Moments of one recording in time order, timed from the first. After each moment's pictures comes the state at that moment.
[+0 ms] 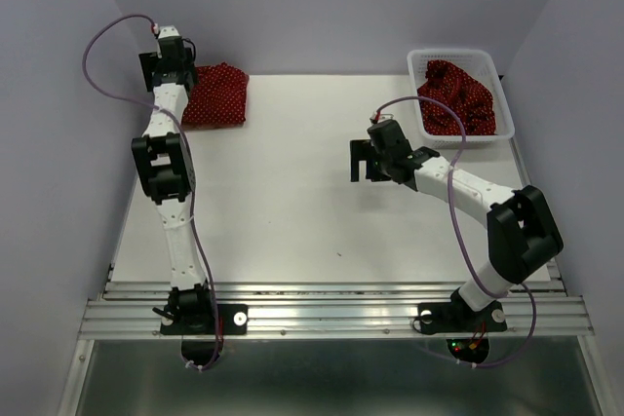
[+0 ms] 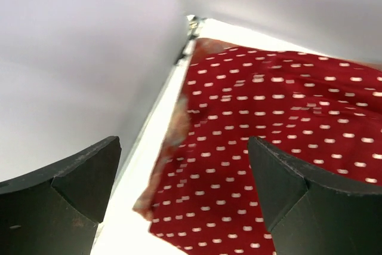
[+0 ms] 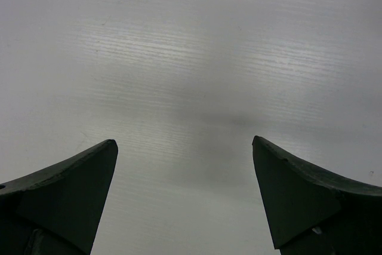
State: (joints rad) left arm 0.11 2.42 2.25 -0.31 -0.42 0.03; right arm 0.55 1.60 1.10 -0.34 0.19 0.41
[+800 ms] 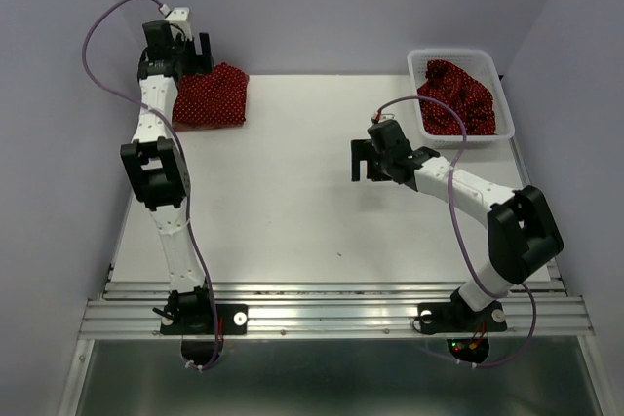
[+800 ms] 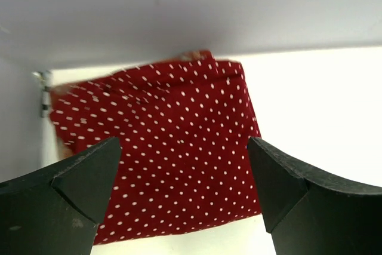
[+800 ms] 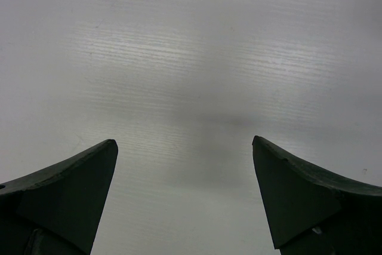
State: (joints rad) left arm 0.14 2.26 2.25 -0.41 0.23 0.04; right arm 0.55 1.60 1.10 -0.35 0.22 0.41
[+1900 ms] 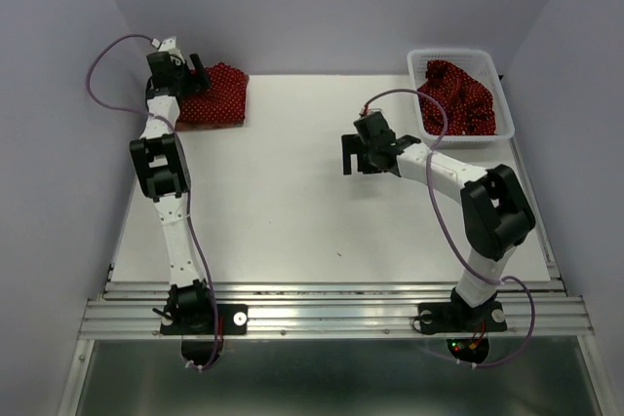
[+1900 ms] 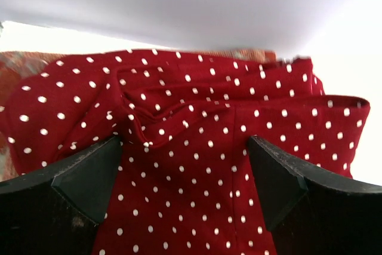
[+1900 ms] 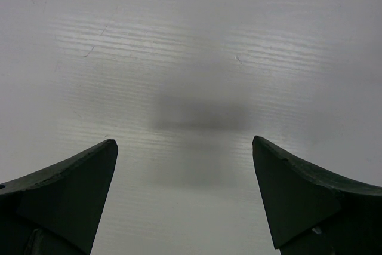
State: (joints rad) left arm 0.21 2.60 2.31 -0.16 0.28 -0.19; right arm 0.55 1.79 1.27 -0.38 0.25 0.39
